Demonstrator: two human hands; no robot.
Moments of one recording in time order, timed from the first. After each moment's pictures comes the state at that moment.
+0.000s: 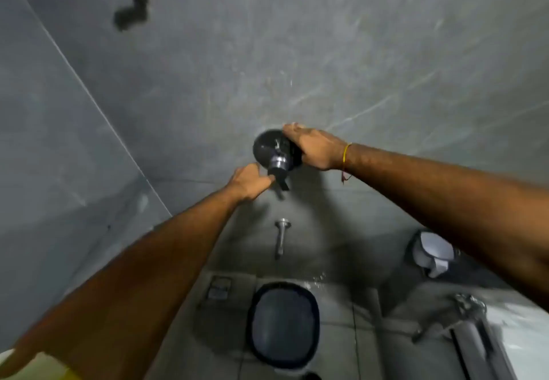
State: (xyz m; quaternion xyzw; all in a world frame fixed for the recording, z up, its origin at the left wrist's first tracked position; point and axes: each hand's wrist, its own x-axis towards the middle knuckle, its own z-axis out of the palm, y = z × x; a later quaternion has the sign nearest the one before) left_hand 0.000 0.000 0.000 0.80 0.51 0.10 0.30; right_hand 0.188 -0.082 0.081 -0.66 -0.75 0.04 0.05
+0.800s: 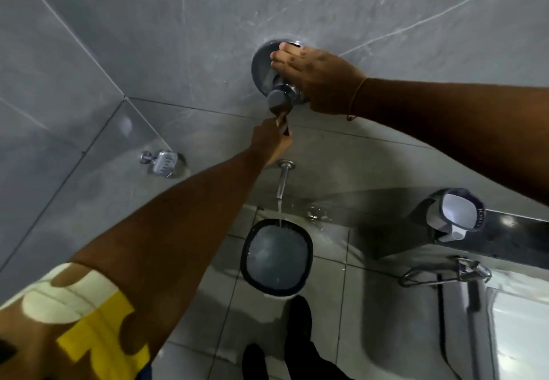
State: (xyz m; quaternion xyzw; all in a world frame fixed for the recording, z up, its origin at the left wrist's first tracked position) left_hand 0.067 0.018 -0.102 0.76 0.55 0.10 0.33; right_hand 0.221 -0.010 0.015 -0.51 -0.85 -0.14 -0.03
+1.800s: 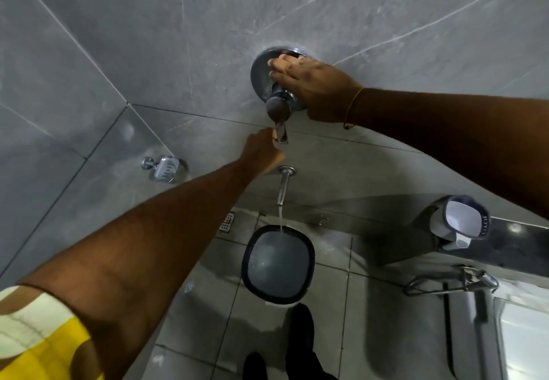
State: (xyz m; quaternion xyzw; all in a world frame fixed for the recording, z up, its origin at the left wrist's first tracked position) left_hand 0.046 0.022 -0.118 0.82 0.51 0.10 0.26; right_hand 0.221 -0.013 0.012 -0.52 -0.85 -0.10 0.00
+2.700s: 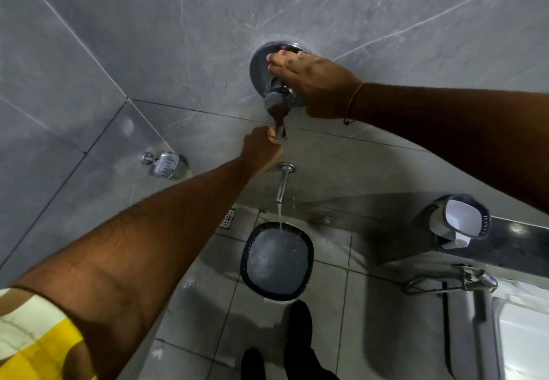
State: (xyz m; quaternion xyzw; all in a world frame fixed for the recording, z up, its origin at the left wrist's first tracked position) left_hand 0.049 0.015 -0.116 0.77 0.55 0.13 0.31; right_hand 0.221 -0.016 0.014 -0.54 -0.84 -0.05 0.02
